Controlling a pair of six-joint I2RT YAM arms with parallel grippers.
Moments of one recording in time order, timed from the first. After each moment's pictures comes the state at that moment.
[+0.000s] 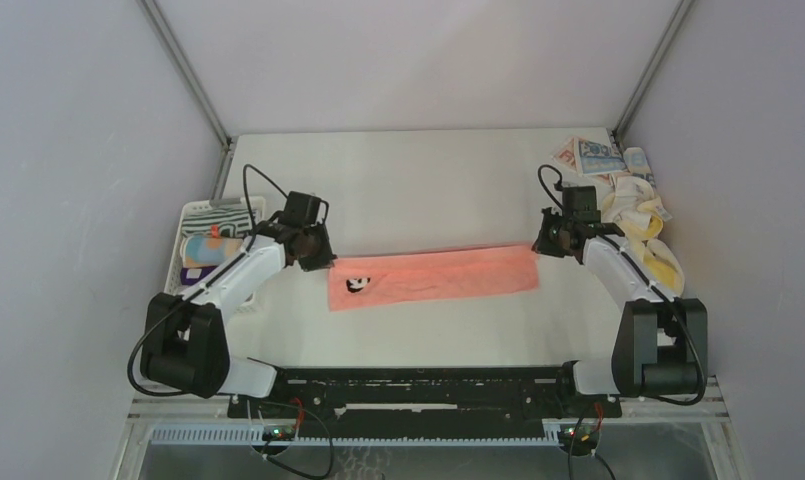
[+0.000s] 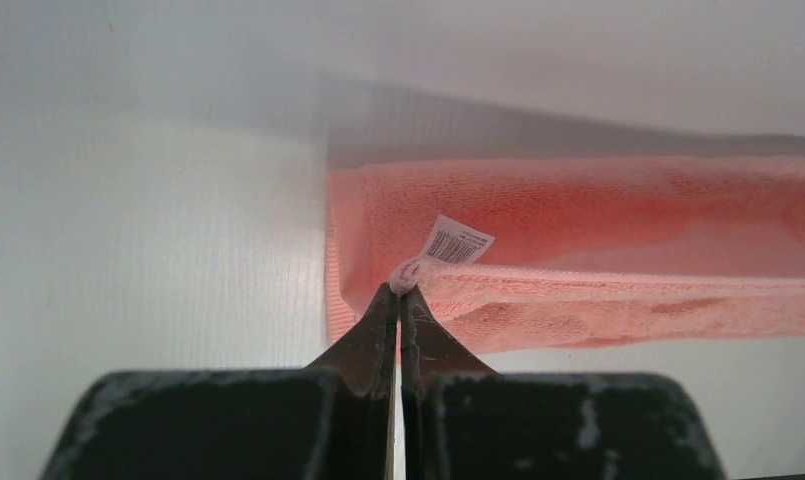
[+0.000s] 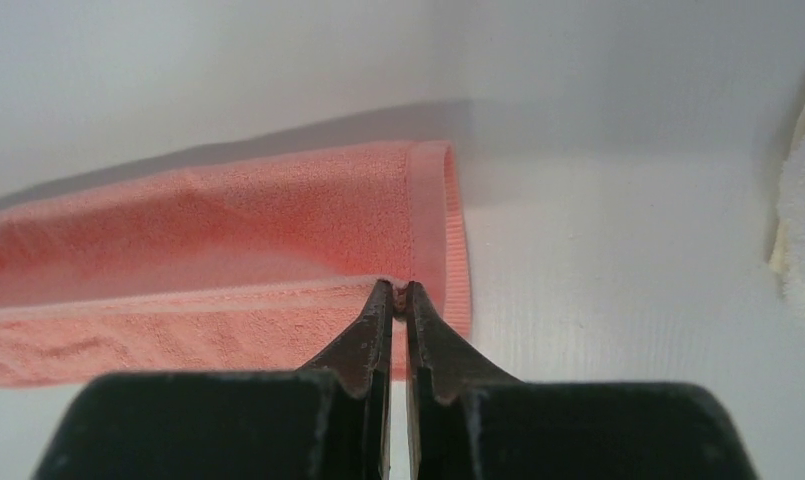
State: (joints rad) left arm -0.28 1.40 0.93 -0.59 -0.03 -0.54; right arm 0.01 1.37 0.86 -0.45 -0.11 0.29
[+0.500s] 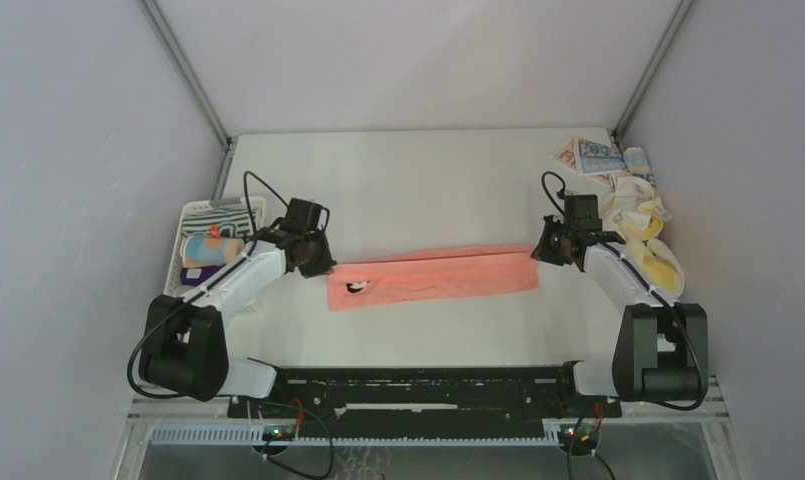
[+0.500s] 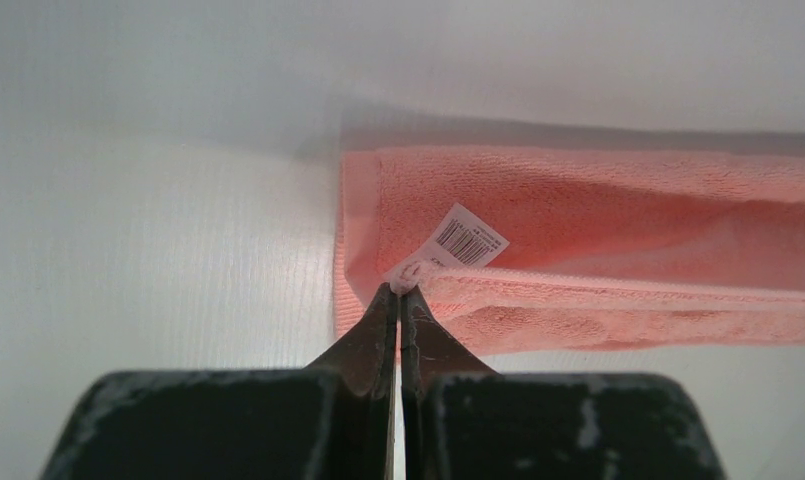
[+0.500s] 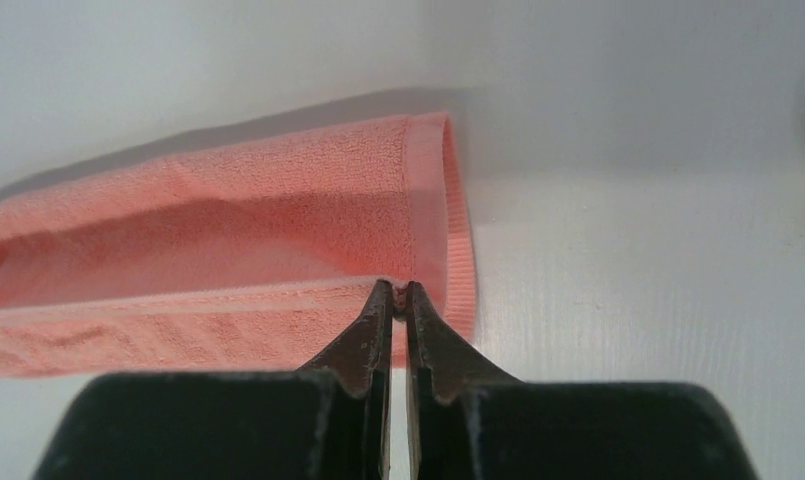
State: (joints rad) left arm -0.29 1.37 0.87 -0.57 -0.06 -0.58; right arm -0.01 1.35 0.79 -0.41 -0.14 0.33
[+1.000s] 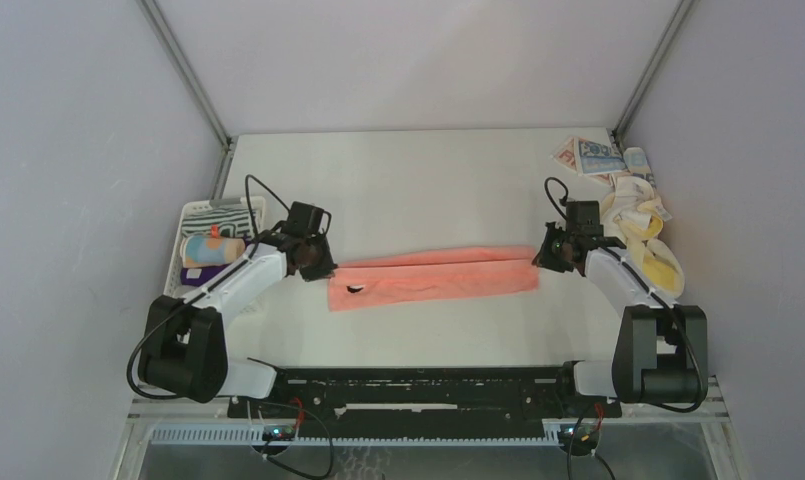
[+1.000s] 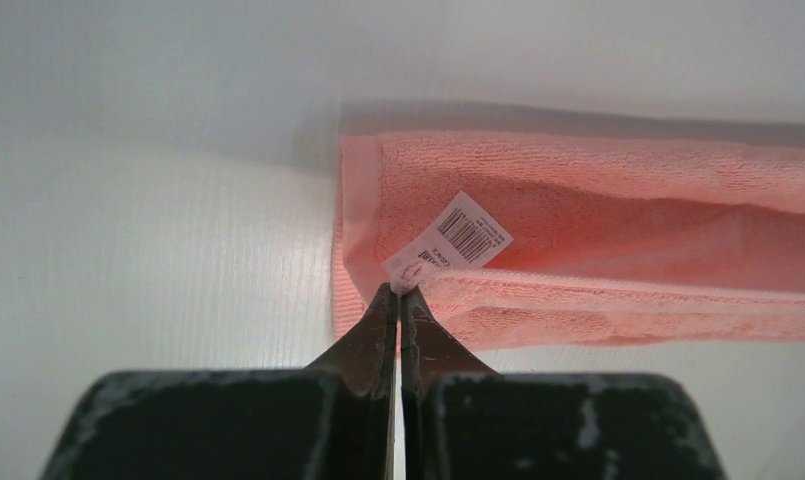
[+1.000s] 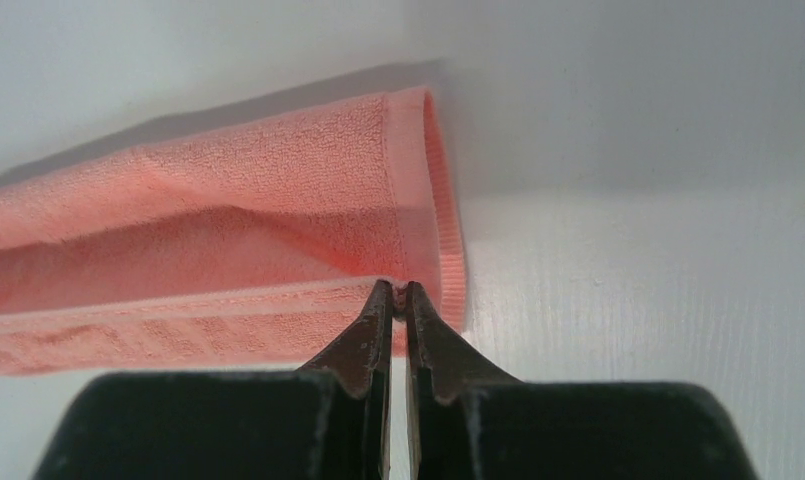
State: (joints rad) left arm -0.31 1.37 0.84 -0.56 -0.06 -0.59; right arm -0.02 1.33 0.75 -0.41 -0.15 0.35
